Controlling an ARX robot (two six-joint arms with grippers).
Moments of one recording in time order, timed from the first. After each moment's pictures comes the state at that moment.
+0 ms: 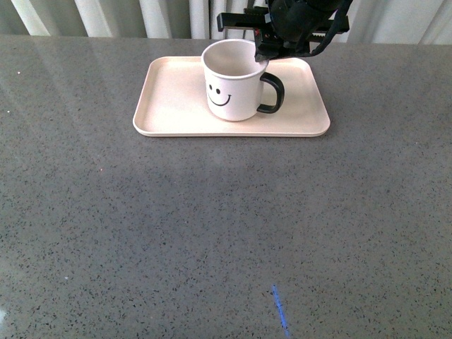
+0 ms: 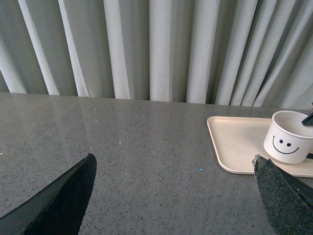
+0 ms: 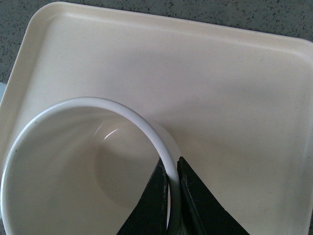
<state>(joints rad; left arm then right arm) 0.00 0.02 0.01 0.00 0.00 -0.01 0.21 2.30 1.80 -0.29 -0.04 0.09</state>
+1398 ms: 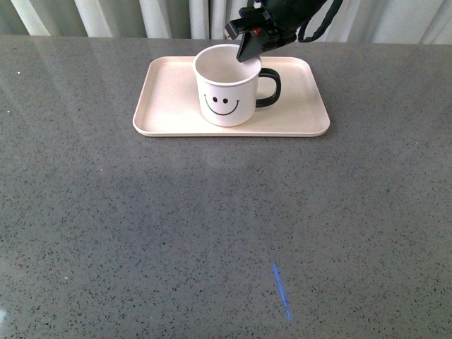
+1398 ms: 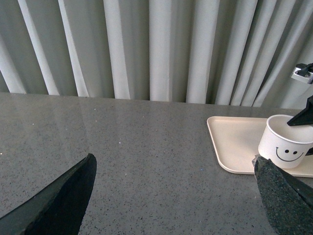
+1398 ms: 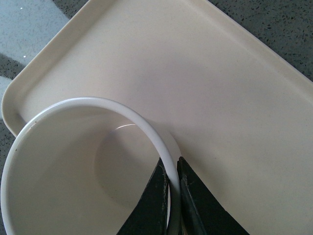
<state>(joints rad) 0.00 0.02 0.01 0.00 0.00 -0.01 0.19 2.51 2.19 -0.62 -0.31 -0.37</state>
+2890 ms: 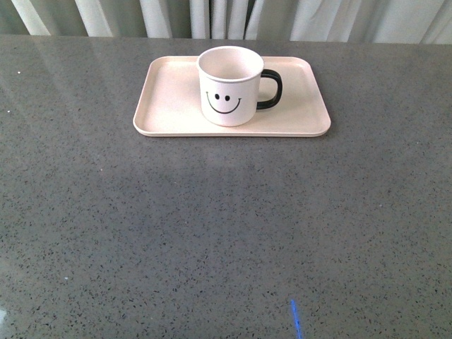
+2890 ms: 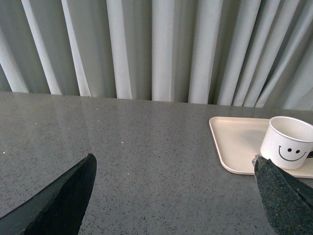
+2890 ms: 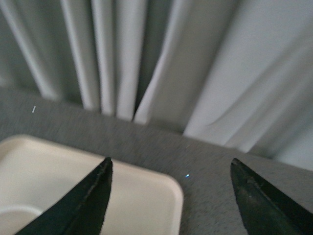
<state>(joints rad) 0.00 0.02 0.01 0.00 0.00 -0.01 0.12 1.95 1.18 0.71 0.11 -0.07</state>
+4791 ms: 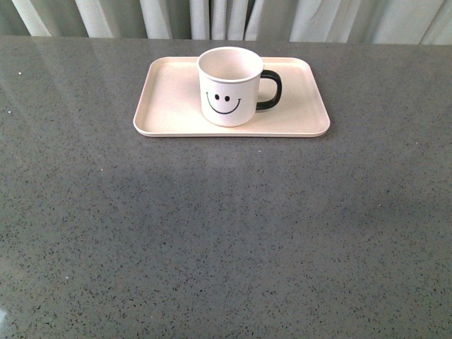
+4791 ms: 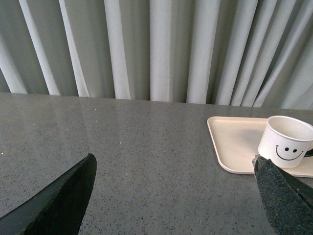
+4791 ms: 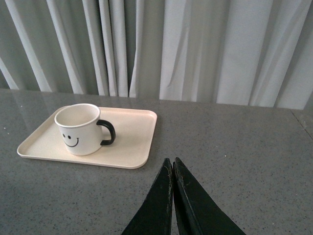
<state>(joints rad) 0.00 0.02 0.01 0.00 0.00 -0.01 0.00 0.50 0.02 0.50 0.00 -0.01</state>
